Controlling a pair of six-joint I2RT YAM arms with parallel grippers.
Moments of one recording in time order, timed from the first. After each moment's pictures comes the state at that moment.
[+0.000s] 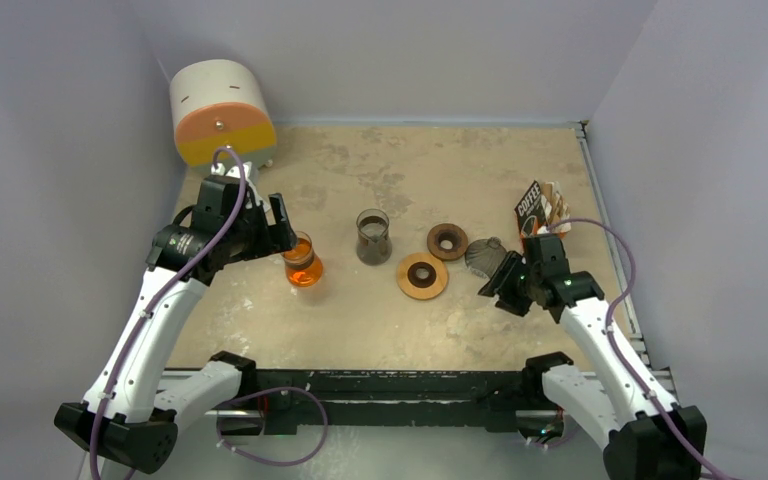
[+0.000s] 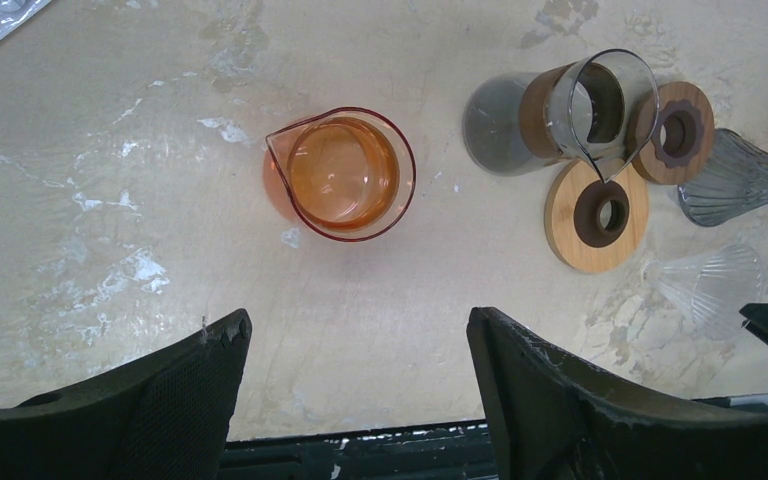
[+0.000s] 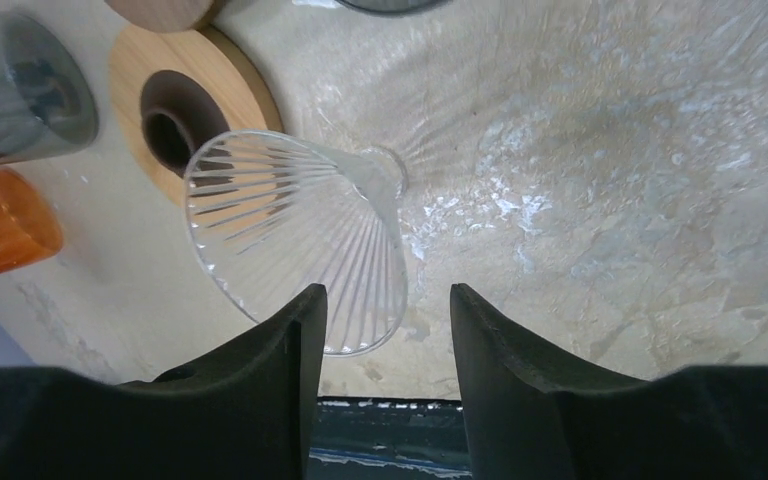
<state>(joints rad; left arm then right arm) -0.29 1.00 1.20 -1.01 -0.03 -0.49 0.21 0.87 0.60 -0.79 -0.14 0.82</state>
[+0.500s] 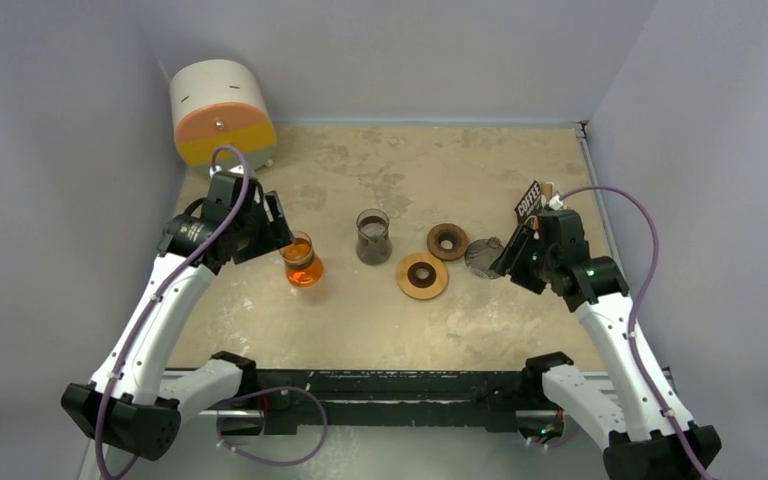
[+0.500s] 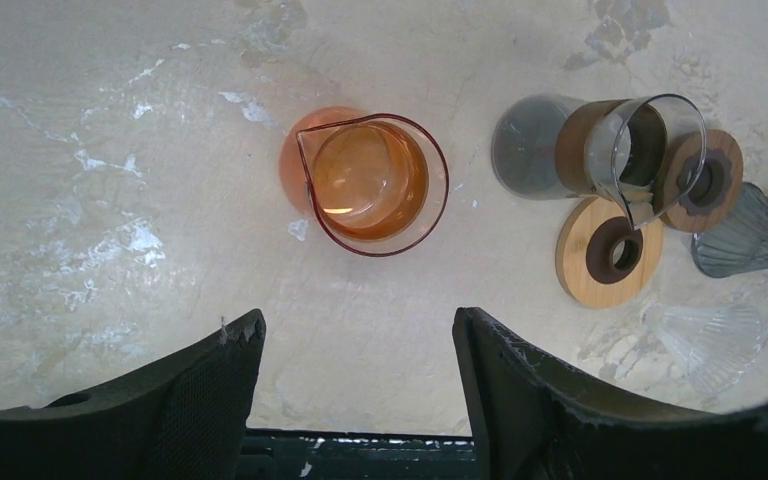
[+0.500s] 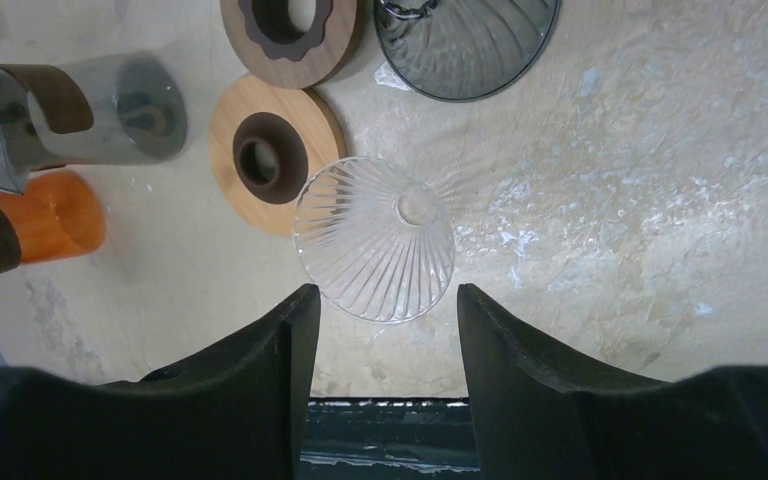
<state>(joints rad) -0.29 1.06 1.20 -1.02 -0.09 -0.60 0.21 0.86 0.88 -0.94 -0.05 0.68</state>
